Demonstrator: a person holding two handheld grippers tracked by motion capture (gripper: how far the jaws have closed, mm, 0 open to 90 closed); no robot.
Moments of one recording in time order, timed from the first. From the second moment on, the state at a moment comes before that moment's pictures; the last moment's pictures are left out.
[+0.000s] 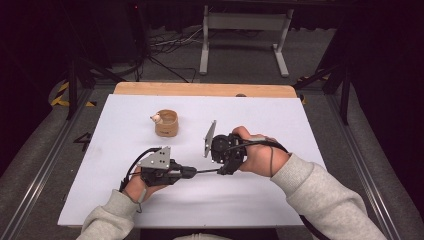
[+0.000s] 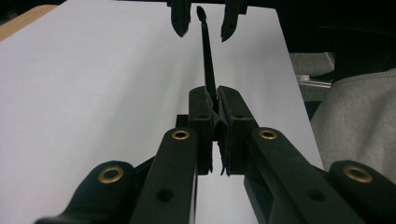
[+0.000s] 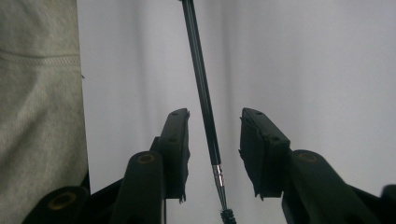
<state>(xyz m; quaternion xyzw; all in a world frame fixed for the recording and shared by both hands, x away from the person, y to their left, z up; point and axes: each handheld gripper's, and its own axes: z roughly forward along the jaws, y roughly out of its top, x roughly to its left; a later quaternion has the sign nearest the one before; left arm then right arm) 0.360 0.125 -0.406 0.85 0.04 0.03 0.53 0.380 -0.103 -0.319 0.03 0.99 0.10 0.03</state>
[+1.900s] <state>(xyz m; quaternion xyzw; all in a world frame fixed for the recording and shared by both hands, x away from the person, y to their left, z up) 0.361 0.133 -0.407 0.84 0.05 0.02 0.54 0.382 -0.189 -0.340 0.03 0.97 0.24 0.03</state>
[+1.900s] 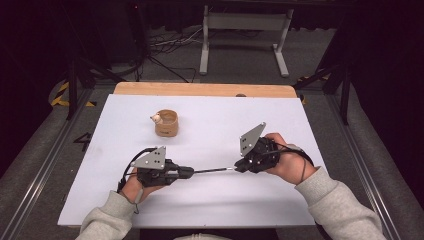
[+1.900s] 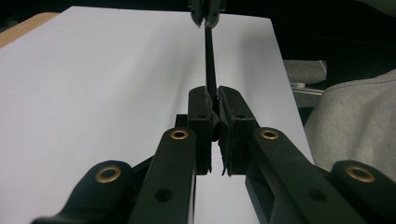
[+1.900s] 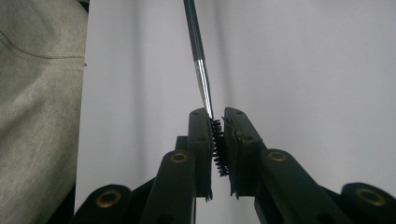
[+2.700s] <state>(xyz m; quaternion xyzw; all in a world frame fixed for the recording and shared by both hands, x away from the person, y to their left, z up) 0.367 0.111 -0.385 0.89 0.07 0.06 0.45 0.375 -0.162 -0.332 0.02 0.98 0.18 0.03</state>
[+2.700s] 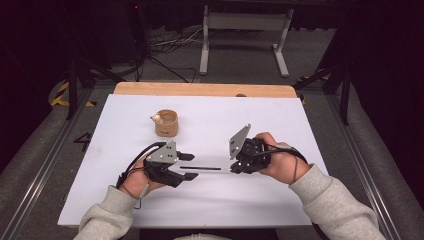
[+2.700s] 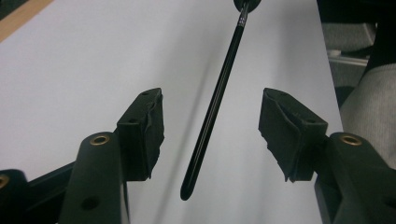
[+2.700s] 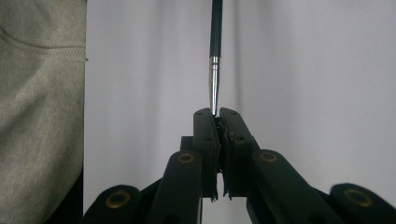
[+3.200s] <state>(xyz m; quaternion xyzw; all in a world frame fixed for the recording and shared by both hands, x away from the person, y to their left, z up) 0.376 0.099 -0.378 0.93 0.08 0.04 0.34 0.375 -0.157 -0.334 0.02 0.99 0.17 0.02</state>
